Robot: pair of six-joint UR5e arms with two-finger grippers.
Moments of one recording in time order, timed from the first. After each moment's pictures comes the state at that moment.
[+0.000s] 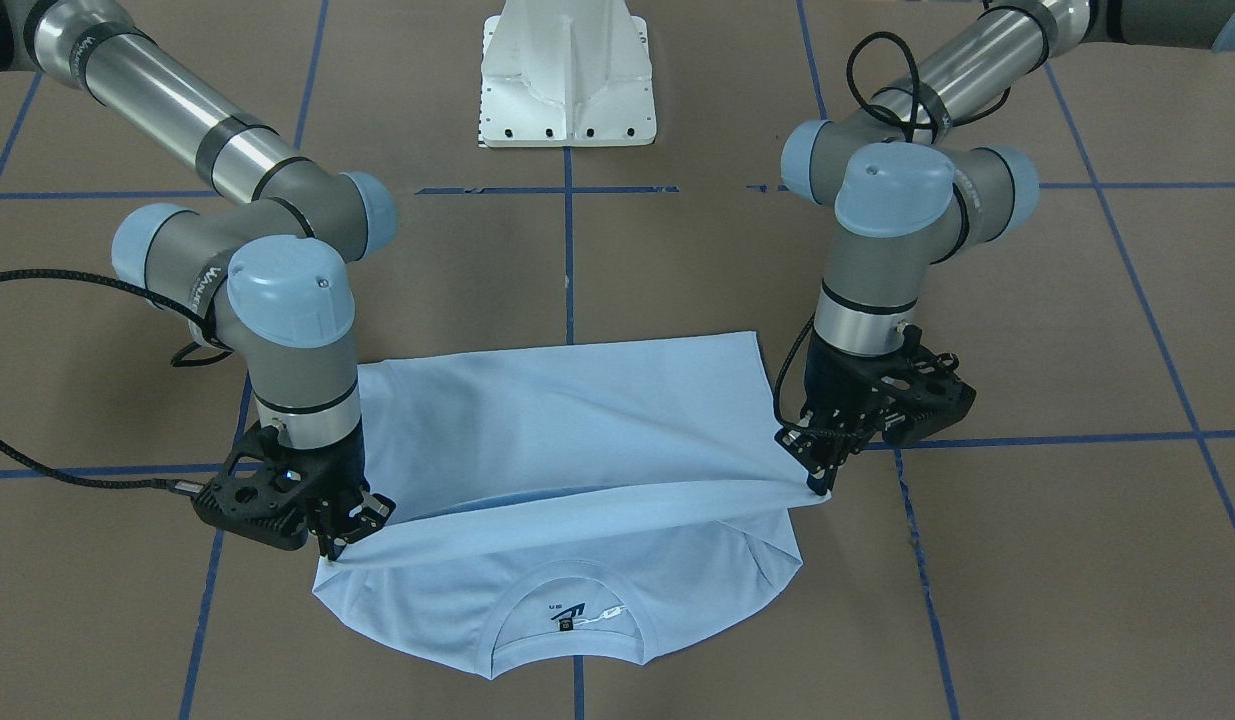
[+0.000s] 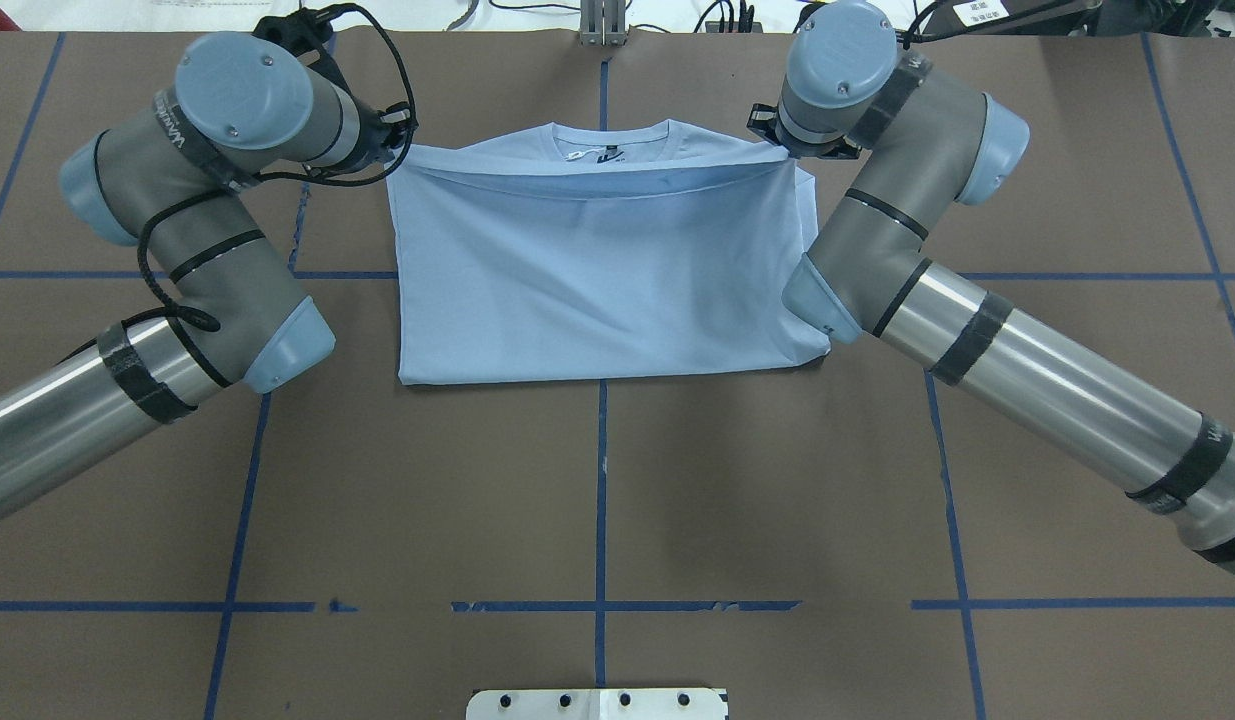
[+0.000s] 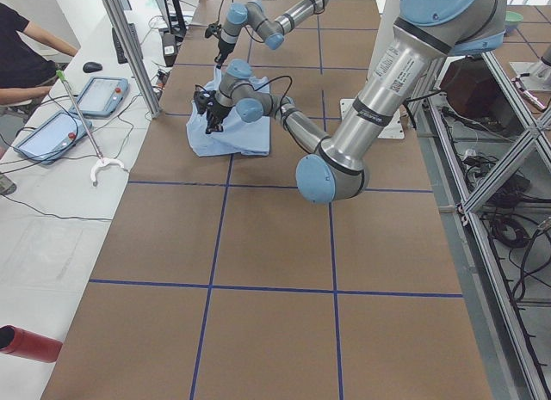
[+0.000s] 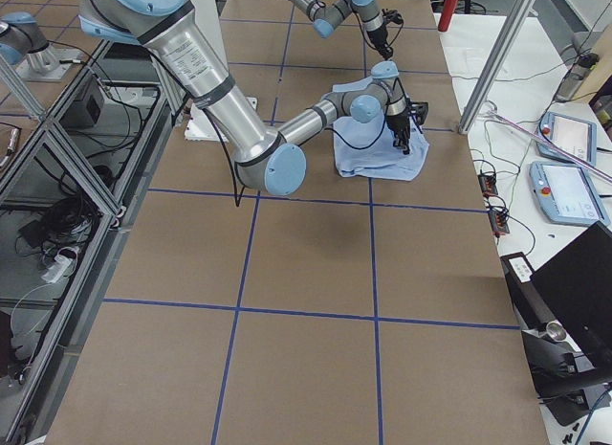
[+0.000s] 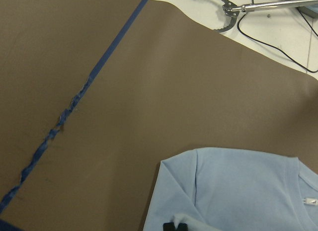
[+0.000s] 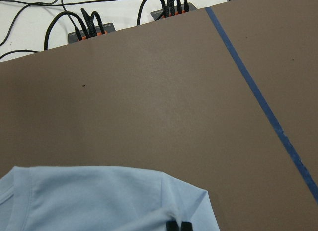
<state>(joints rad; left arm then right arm) -0.81 -2.22 -1.44 -1.97 -1.66 -1.49 0.82 -0.79 1.26 -1.33 1.66 1.30</state>
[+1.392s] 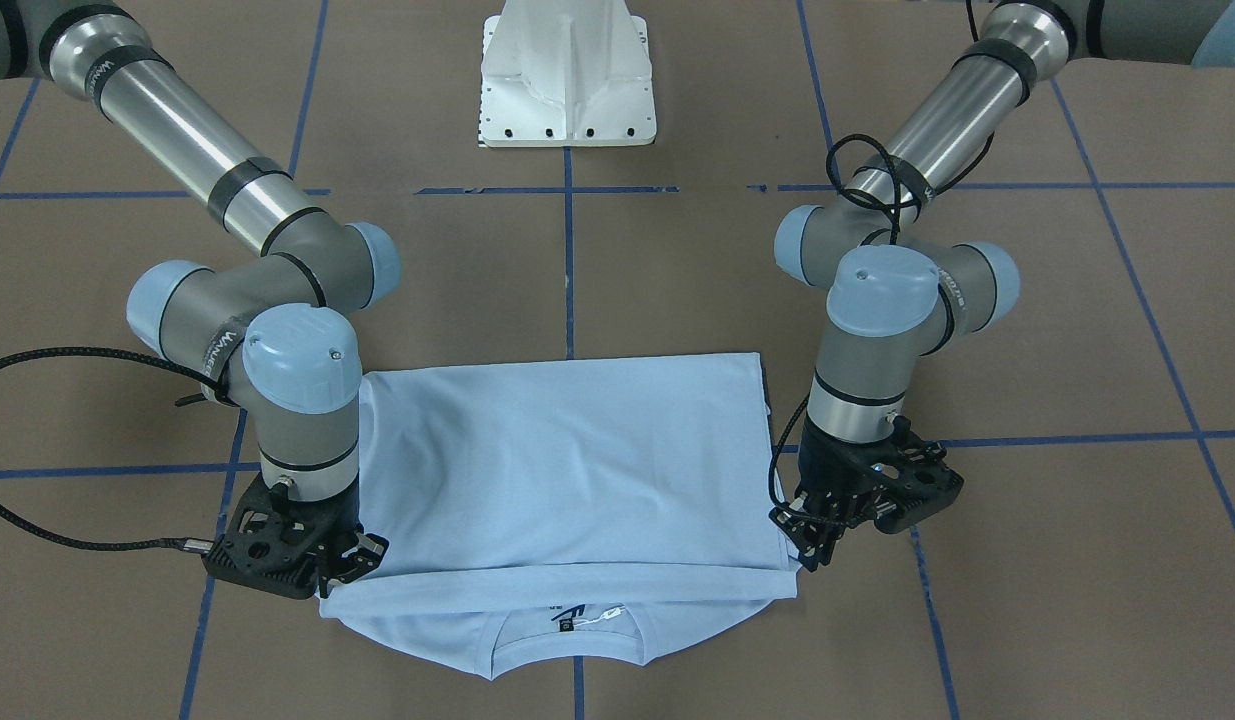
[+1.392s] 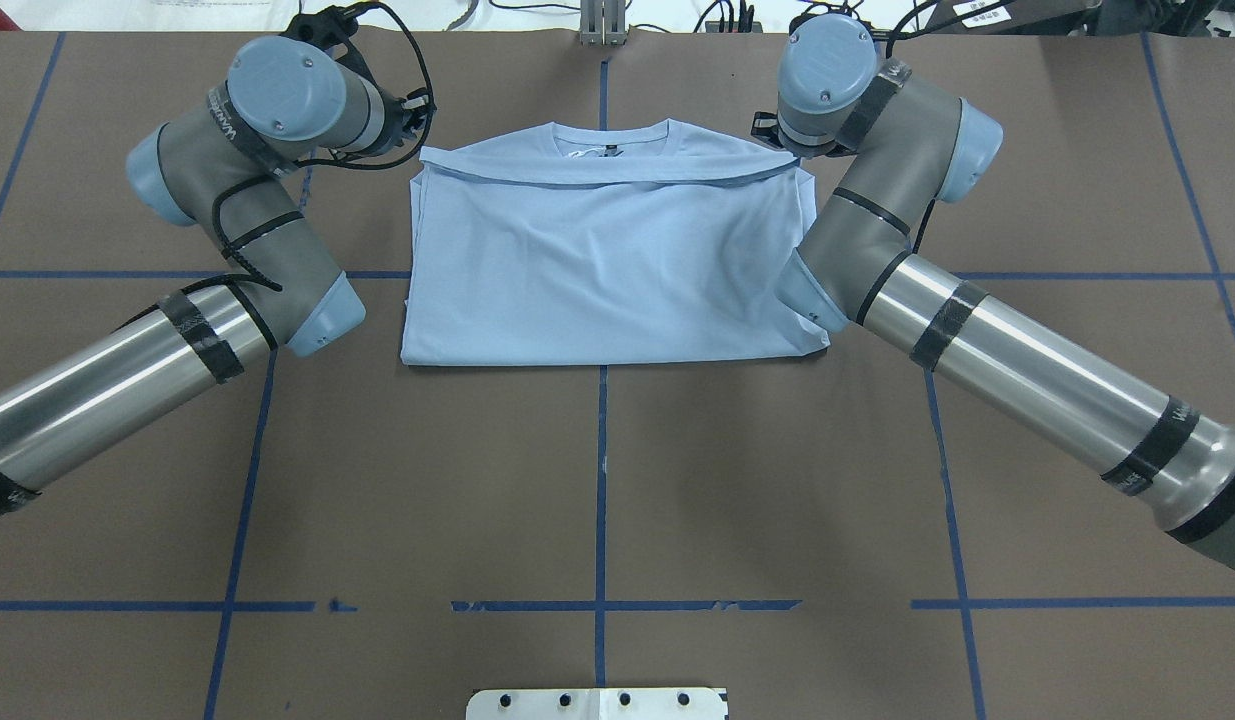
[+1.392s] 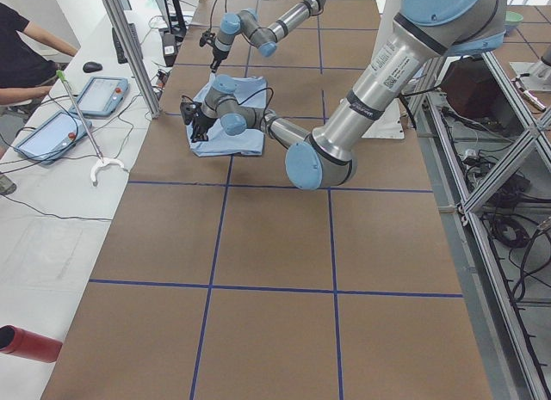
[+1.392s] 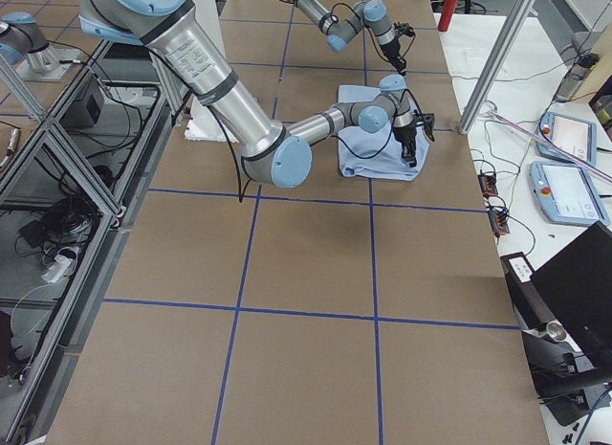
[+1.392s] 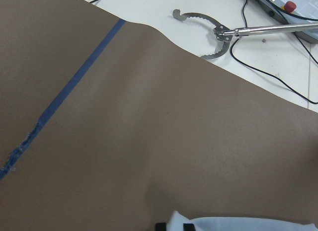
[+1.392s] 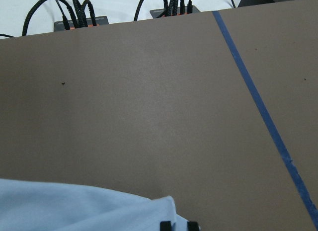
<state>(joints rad) -0.82 -2.31 -1.19 -2.17 -1.64 -1.49 0.82 -0.76 1.13 -1.27 1.63 1.21</state>
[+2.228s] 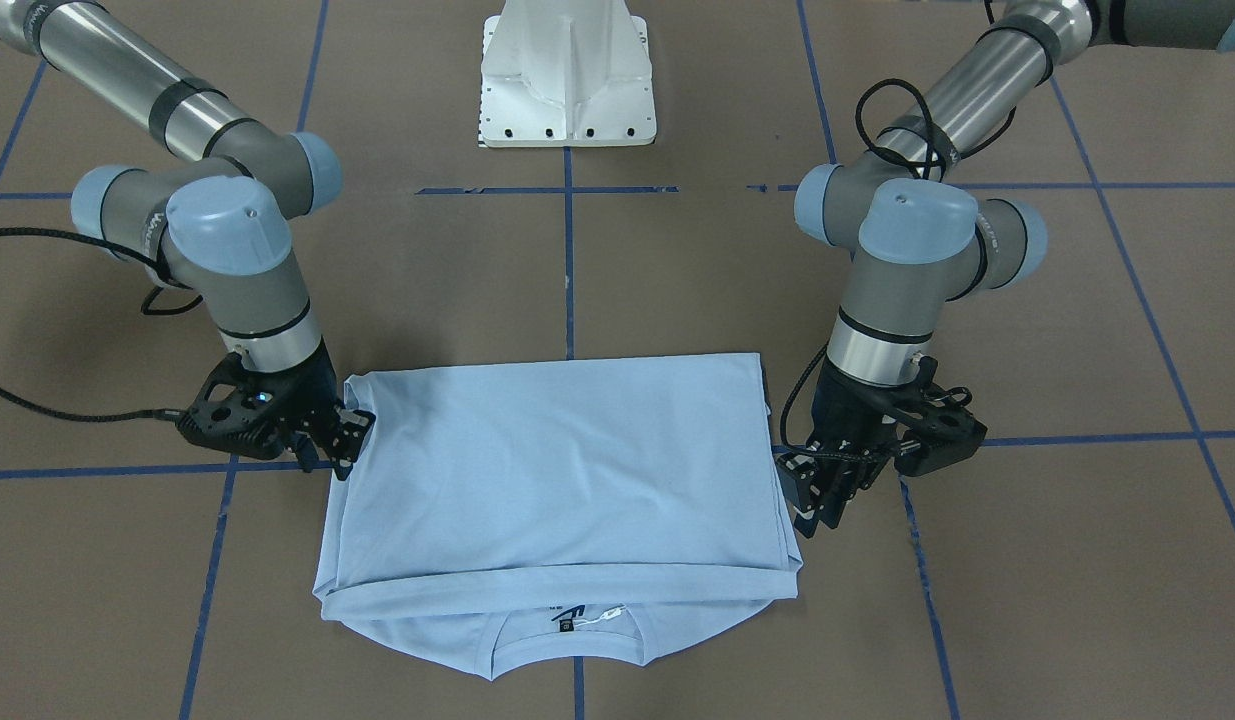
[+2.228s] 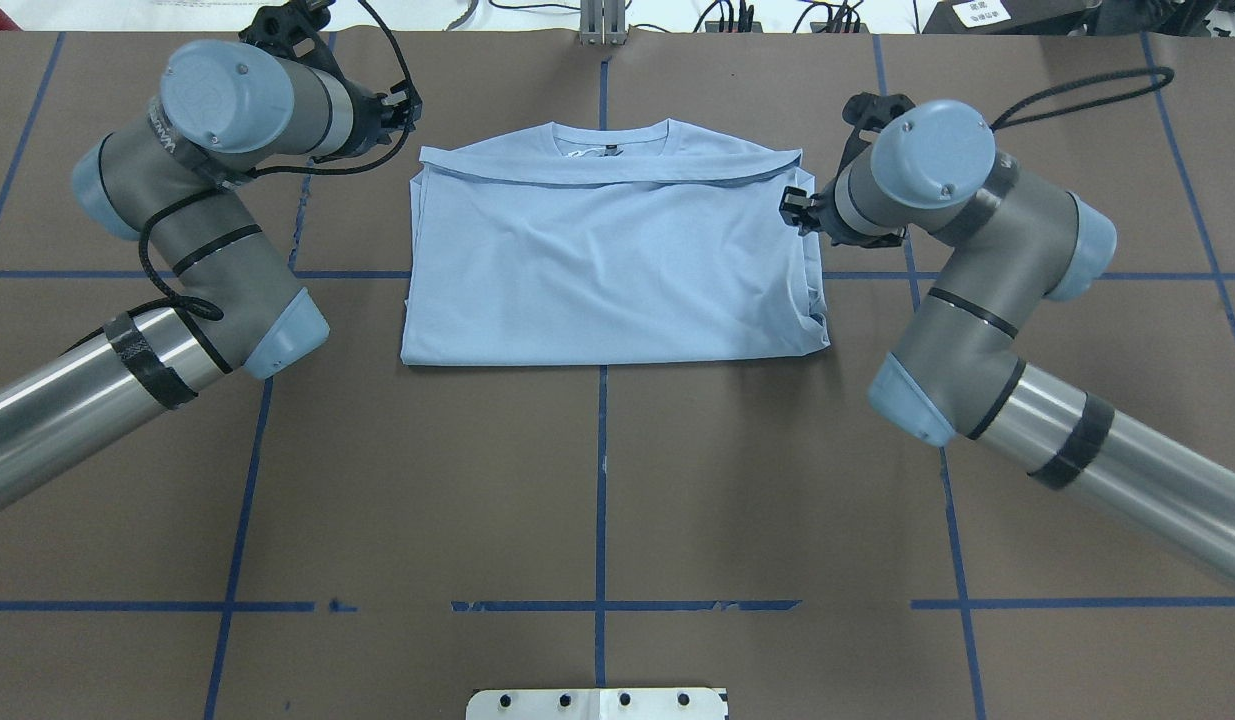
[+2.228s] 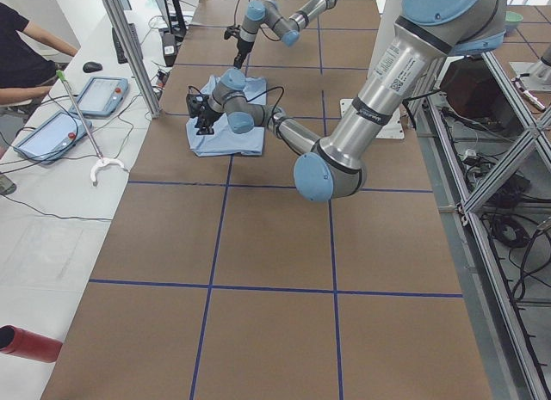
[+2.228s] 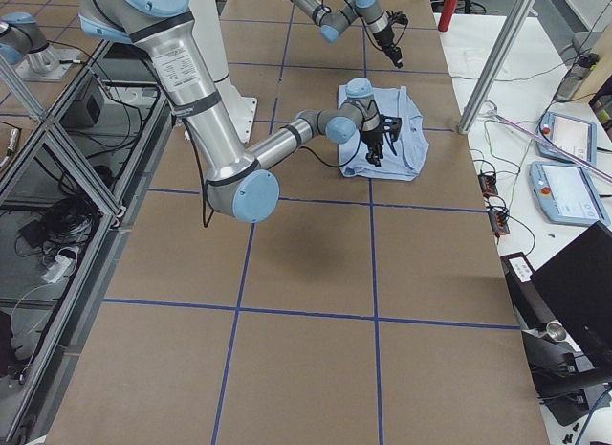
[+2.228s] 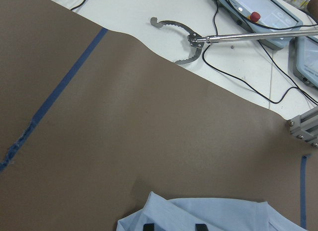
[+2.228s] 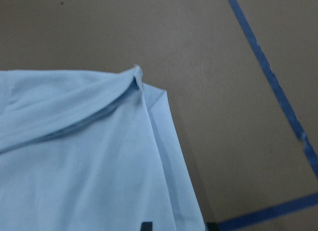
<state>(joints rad) -0.82 -2.21 -1.38 -2.19 -1.65 -1.49 0.74 -1.09 1.58 -1.25 1.76 1.41</state>
